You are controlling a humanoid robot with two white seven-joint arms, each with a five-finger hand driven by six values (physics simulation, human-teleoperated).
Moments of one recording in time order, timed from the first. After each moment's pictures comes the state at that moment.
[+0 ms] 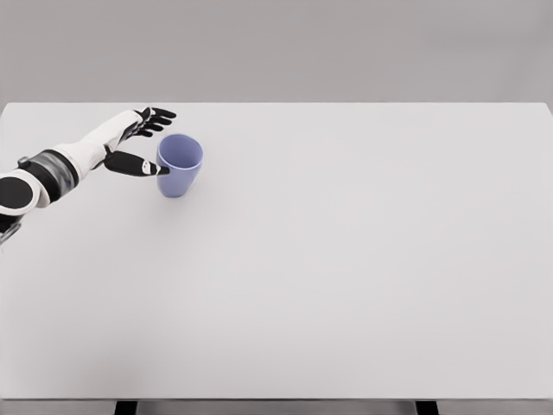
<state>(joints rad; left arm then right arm) -0.65 0.82 -0.78 -1.62 0.39 0.32 -0.08 0.00 0.00 -0.09 0.06 0.07 -0.10 0.04</state>
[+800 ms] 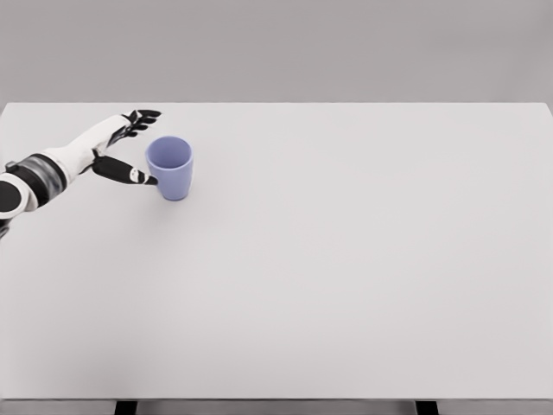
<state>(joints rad) -0.63 0.85 -0.78 -1.62 0.39 0.32 -0.08 0.00 0.00 -0.09 0.06 0.07 -0.10 0.04</state>
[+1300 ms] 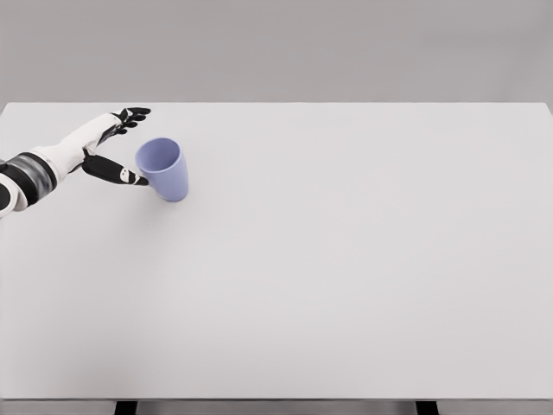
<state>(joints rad) -0.63 0.88 -0.78 -1.63 0.39 0.32 -0.08 0.00 0.00 -0.09 0.06 0.07 -0.10 0.04</state>
